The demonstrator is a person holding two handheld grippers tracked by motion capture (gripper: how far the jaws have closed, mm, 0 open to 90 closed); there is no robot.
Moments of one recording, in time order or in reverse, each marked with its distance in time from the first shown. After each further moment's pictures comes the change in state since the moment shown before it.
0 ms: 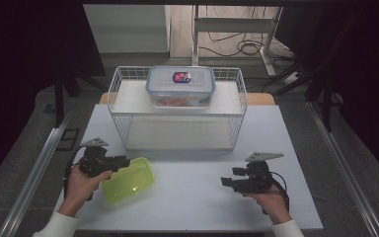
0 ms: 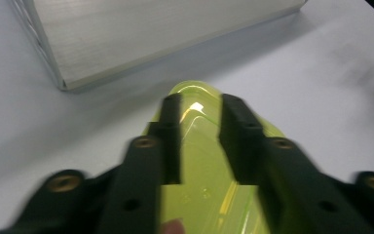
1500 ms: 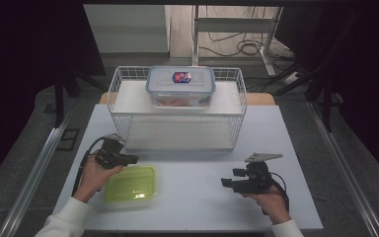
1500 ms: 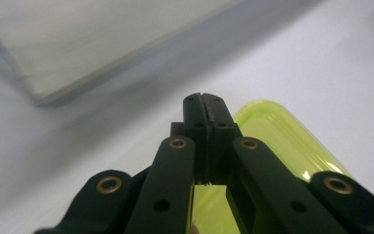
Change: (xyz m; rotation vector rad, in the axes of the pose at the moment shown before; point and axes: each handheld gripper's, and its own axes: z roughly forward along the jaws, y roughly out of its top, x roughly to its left) left arm -0.002 0.017 0.017 0.113 0.033 0.082; right arm -0.002 -0.003 0.002 0.011 -0.005 0.007
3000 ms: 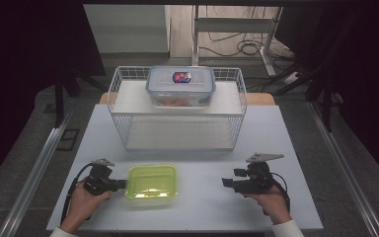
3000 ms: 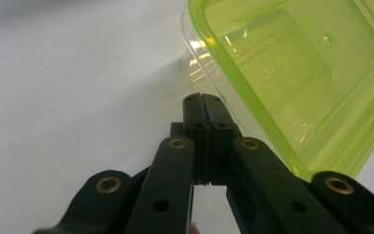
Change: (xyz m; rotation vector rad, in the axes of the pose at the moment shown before) left arm -0.014 -0.064 0.017 0.081 -0.066 -0.109; right arm -0.002 -0.001 -0.001 -0.005 -0.003 0.009
